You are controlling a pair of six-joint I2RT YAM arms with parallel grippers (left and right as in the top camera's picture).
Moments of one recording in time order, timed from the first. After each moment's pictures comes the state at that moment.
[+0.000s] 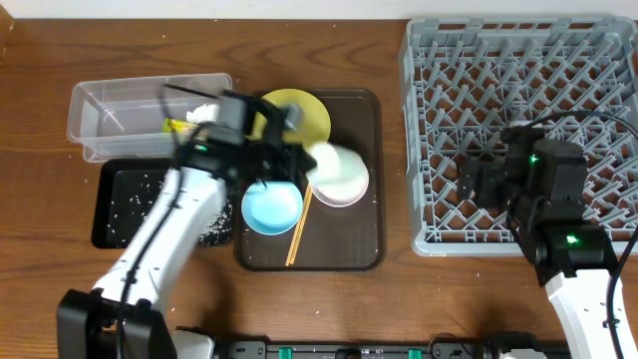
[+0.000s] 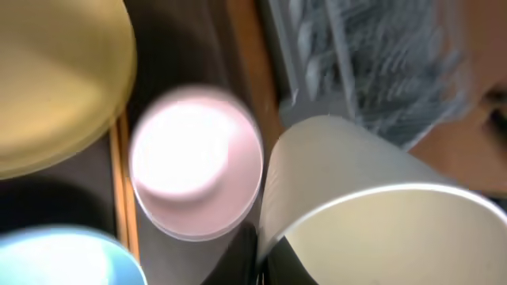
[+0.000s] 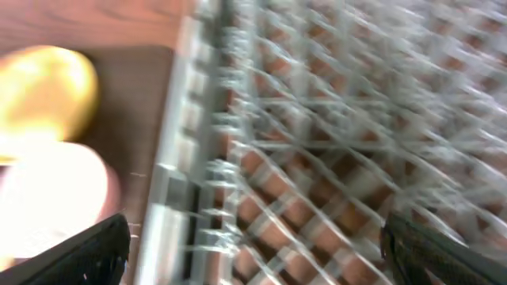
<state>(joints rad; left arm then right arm) -0.21 1.50 1.11 -0.59 0.70 -0.29 0.05 1.03 0.83 -0.52 -0.14 0.09</state>
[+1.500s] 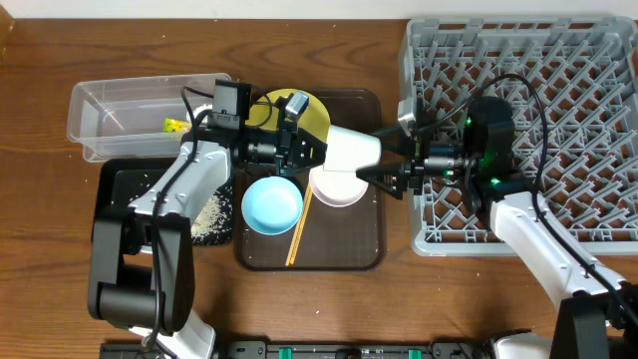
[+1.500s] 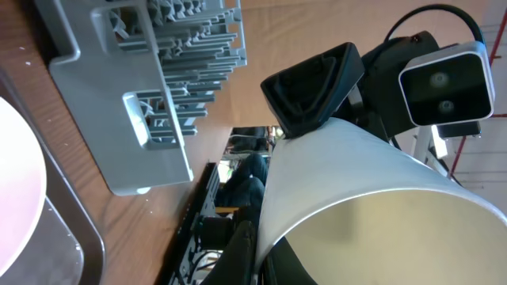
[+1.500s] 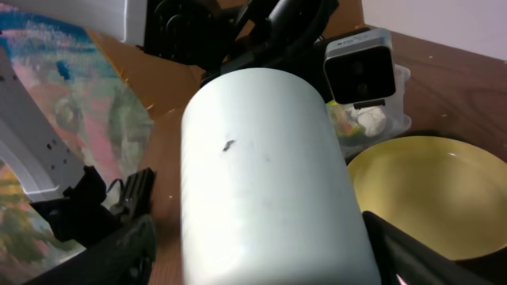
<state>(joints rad) -0.17 1.78 1.11 -0.31 1.47 -0.49 0.22 1.49 0.84 0.25 -1.22 0.02</state>
